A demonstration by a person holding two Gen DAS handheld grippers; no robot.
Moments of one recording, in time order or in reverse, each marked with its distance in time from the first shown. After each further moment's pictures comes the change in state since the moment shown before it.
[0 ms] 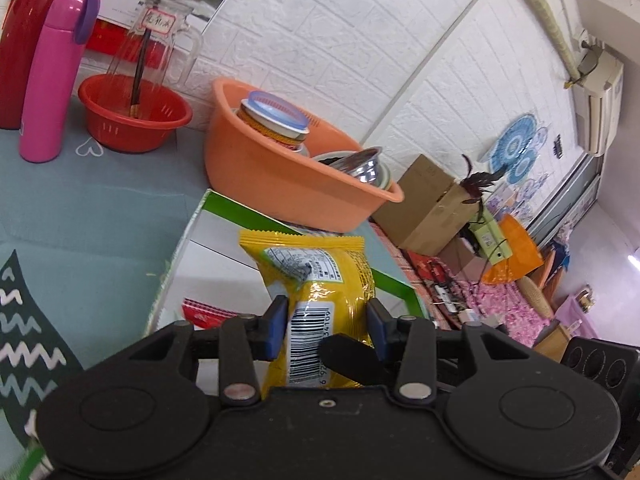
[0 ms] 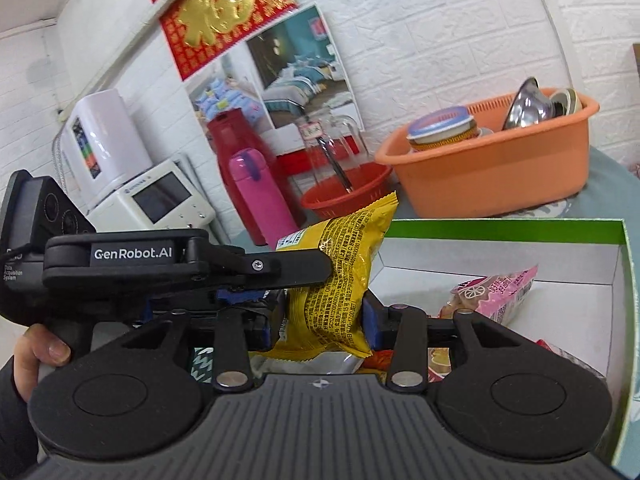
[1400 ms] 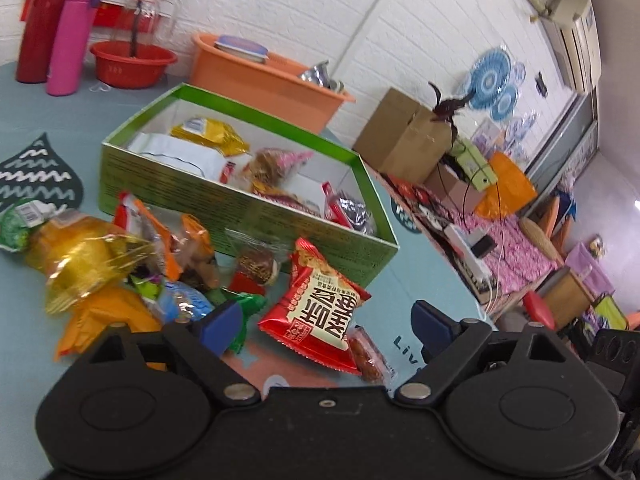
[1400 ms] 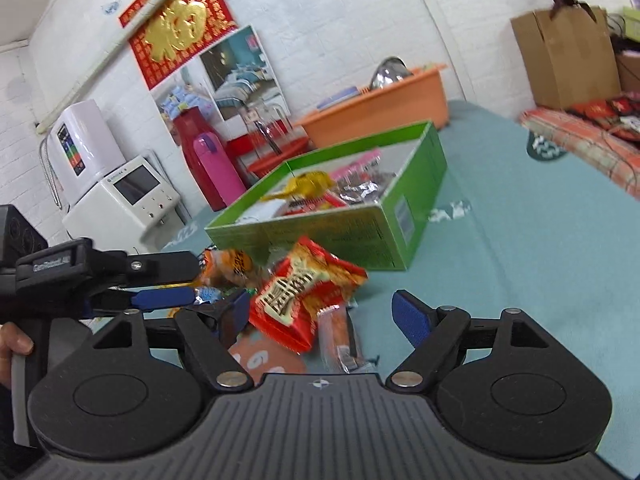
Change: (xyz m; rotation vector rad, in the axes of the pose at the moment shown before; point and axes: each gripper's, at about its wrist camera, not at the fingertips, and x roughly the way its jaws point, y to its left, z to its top) left arm -0.060 -0.085 -0.145 0.091 0.075 0.041; right arm -0.182 -0.017 -0.114 0.103 -0.027 -0.135
